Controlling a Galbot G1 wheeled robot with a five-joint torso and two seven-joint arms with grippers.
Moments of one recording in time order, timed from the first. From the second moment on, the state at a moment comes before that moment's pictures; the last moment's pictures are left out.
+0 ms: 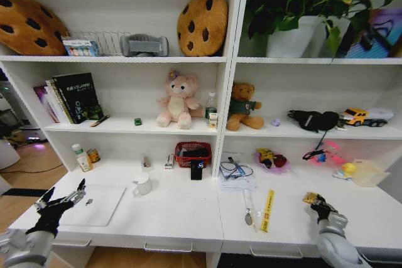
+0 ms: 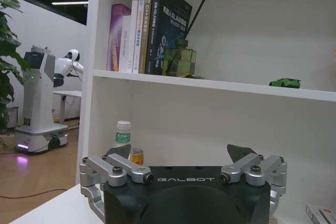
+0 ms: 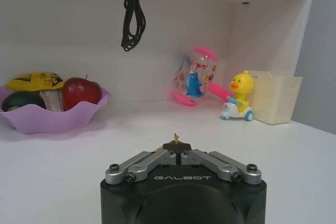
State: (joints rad) left arm 1.90 -1.04 -1.07 -2.19 -0.83 -0.01 -0.21; right arm -1.42 0.82 0.59 1.44 0.75 0.18 0.44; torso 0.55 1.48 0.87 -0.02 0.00
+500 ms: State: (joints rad) left arm 1.90 -1.04 -1.07 -2.19 -0.83 -0.01 -0.21; right arm -1.13 0.83 0.47 1.43 0.66 0.17 0.34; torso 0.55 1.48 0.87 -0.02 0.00
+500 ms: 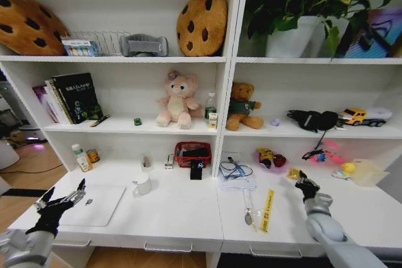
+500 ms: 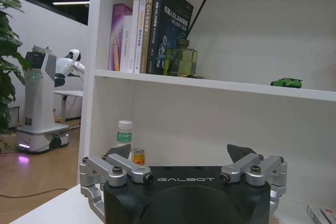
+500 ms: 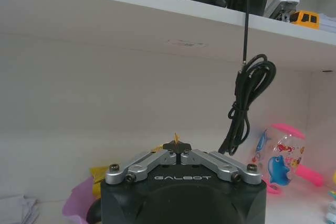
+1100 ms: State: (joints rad) left arm 1.90 -1.04 -1.07 -2.19 -0.83 -0.01 -0.21; right arm -0.79 0.84 0.24 1.14 0.61 0.19 0.32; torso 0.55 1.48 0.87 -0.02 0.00
